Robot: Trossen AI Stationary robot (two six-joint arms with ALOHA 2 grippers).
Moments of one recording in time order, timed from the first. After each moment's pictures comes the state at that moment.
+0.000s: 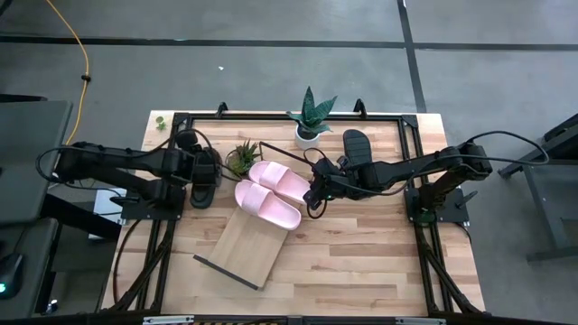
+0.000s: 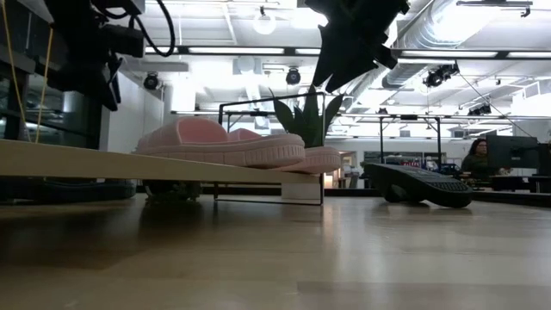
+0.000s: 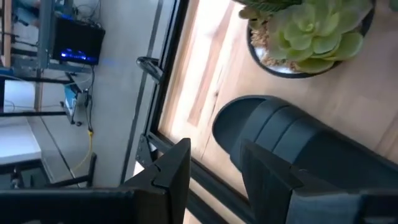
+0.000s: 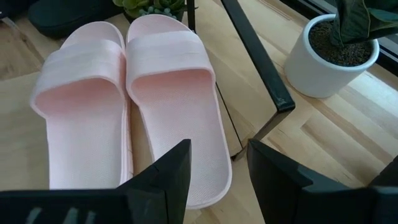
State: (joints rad) left arm 0.10 1.05 0.84 -1.28 -0.78 -0.24; right arm 0.15 1.57 1.26 -0.66 0.52 0.72
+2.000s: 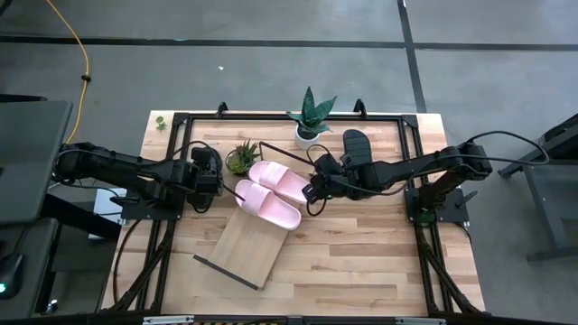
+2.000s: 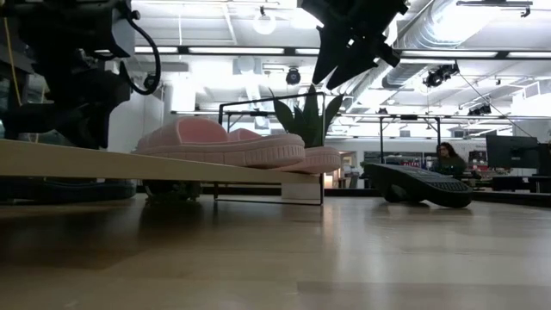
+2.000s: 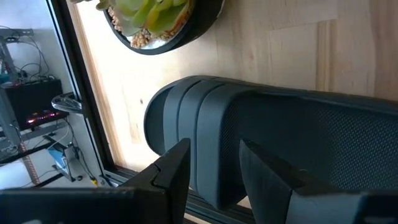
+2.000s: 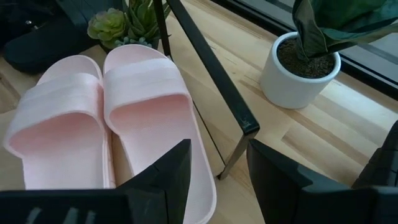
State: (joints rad) left arm 0.08 1.05 0.59 -1.05 -0.60 0.15; right arm 0.14 1.57 1.26 -0.66 0.64 0.79
